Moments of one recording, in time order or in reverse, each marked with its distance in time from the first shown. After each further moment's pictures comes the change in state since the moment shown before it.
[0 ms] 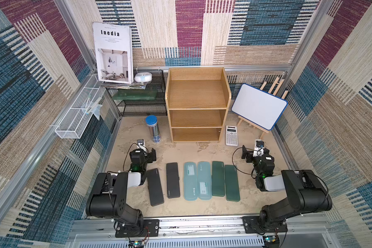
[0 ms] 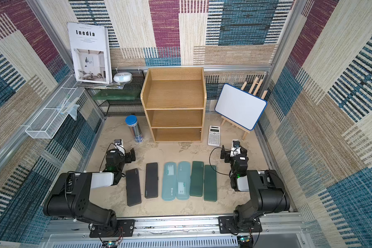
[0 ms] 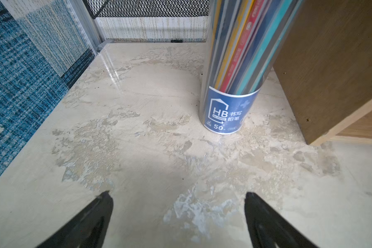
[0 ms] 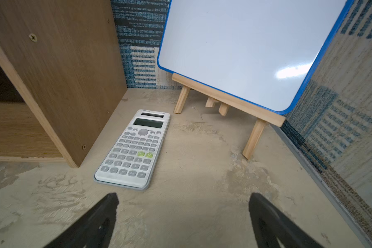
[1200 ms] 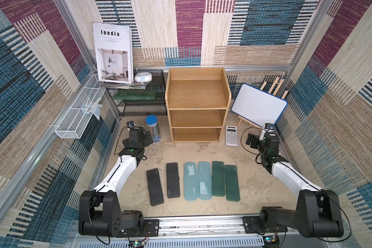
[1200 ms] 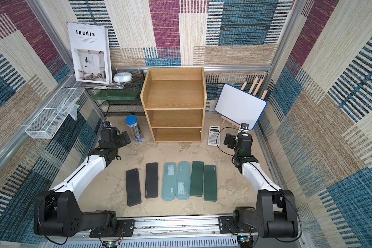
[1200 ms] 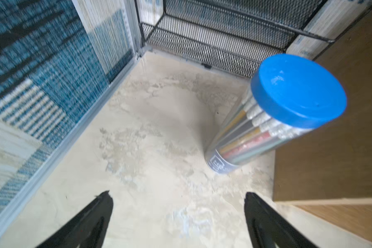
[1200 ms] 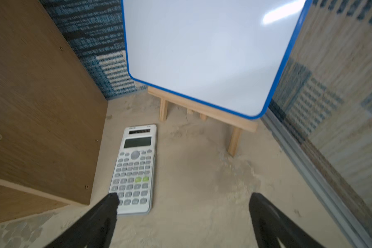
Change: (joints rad) left arm -0.045 -0.206 0.507 -0.912 -0.150 -0.352; right arm 0.008 -0.285 0.457 -1.033 0.088 0.279
